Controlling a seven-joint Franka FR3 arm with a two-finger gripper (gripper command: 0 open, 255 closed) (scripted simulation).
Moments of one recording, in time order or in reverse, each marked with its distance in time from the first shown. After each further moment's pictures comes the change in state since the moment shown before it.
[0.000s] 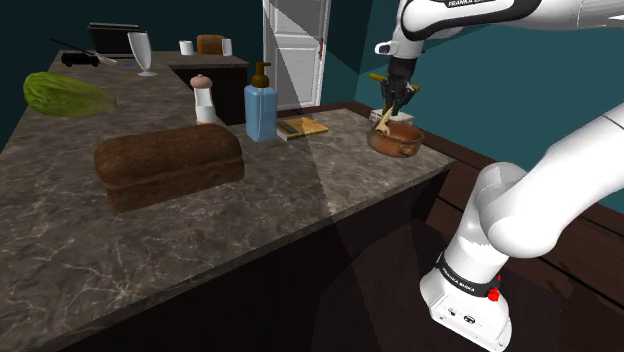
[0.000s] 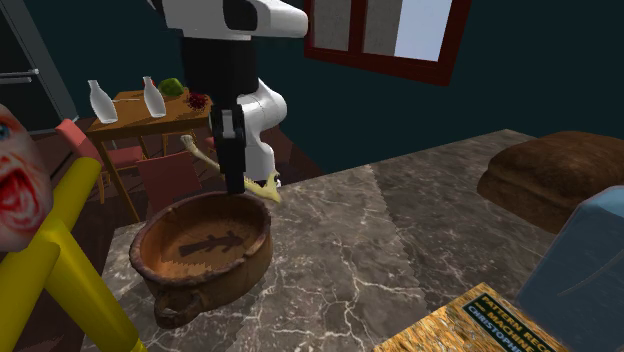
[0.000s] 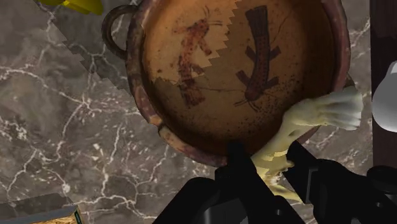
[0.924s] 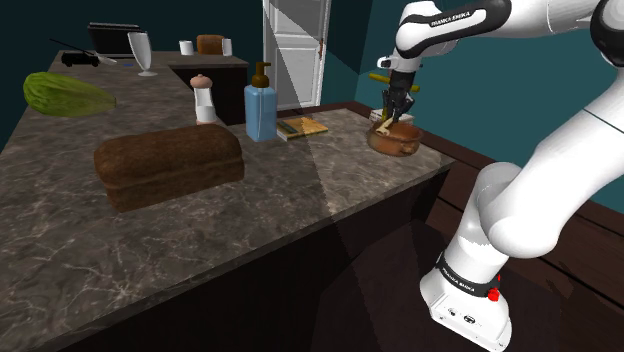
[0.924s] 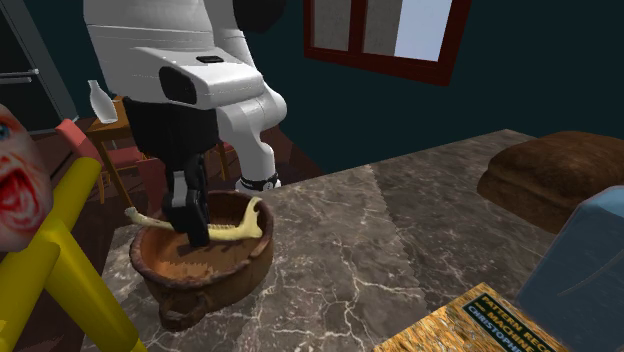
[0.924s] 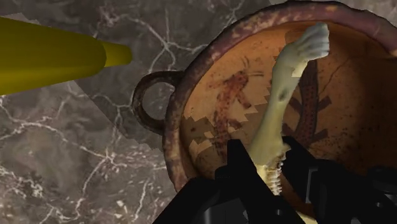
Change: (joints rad) arm 0.009 0.137 -0.151 0.016 0.020 0.141 -0.131
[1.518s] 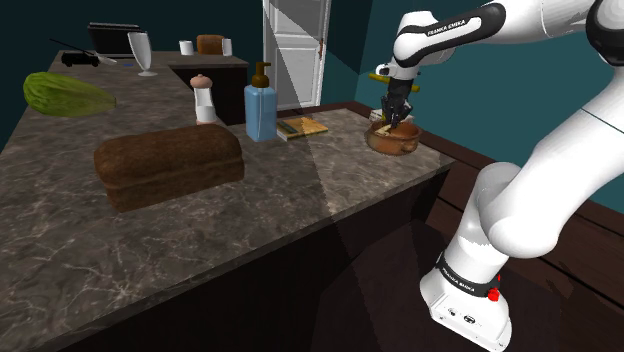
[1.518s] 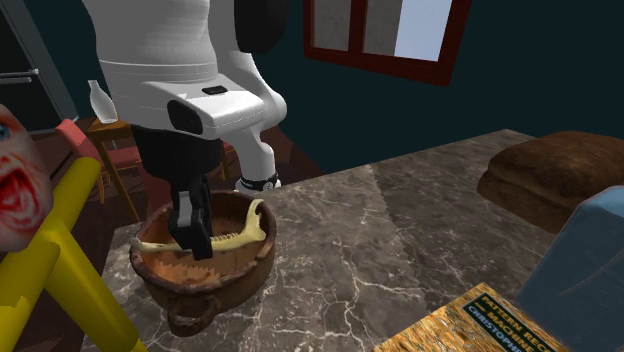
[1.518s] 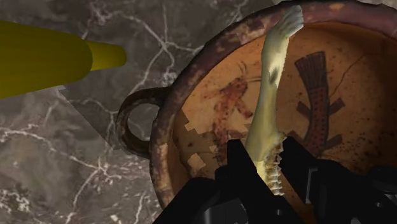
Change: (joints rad) arm 0.000 0.015 -0.018 -0.045 -0.001 0.060 -0.001
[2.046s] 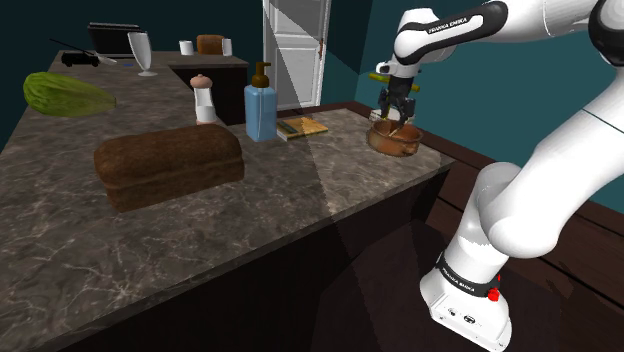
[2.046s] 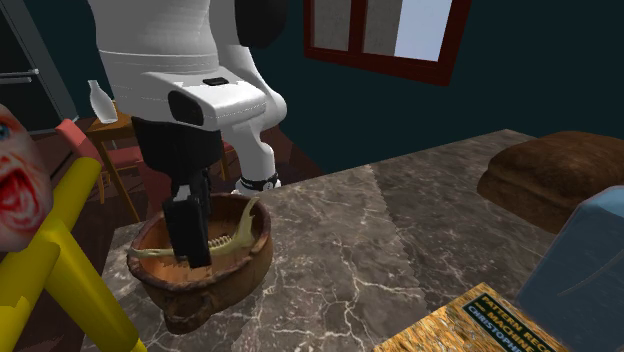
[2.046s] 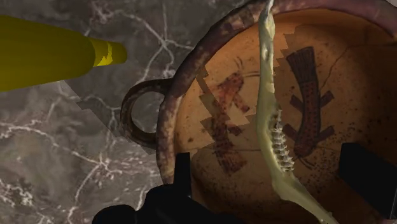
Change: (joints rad) arm 0.000 -0.009 0.009 0.009 -0.002 -0.017 0.005
